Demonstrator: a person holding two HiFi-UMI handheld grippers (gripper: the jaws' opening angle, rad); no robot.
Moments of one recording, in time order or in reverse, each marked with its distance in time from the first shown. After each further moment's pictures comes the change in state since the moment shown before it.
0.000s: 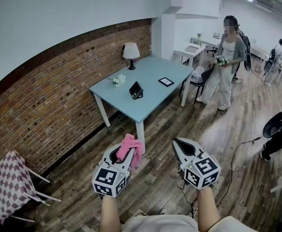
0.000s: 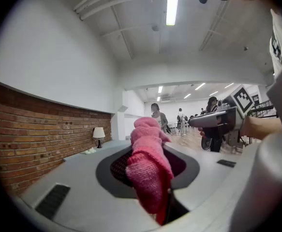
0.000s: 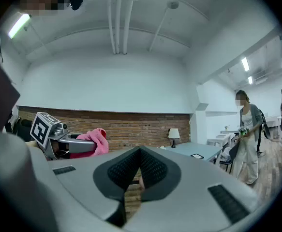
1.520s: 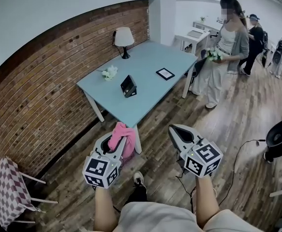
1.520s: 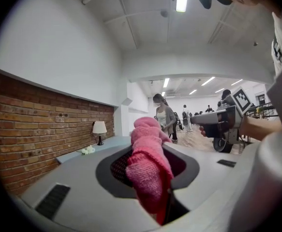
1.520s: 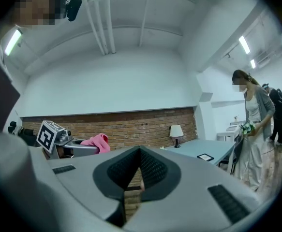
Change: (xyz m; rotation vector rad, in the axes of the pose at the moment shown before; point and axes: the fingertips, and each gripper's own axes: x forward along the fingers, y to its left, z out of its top) left arm 0.192 0.098 -0.035 -0.028 0.053 0.035; right arm 0.163 -0.152 -0.021 0.084 -0.011 0.101
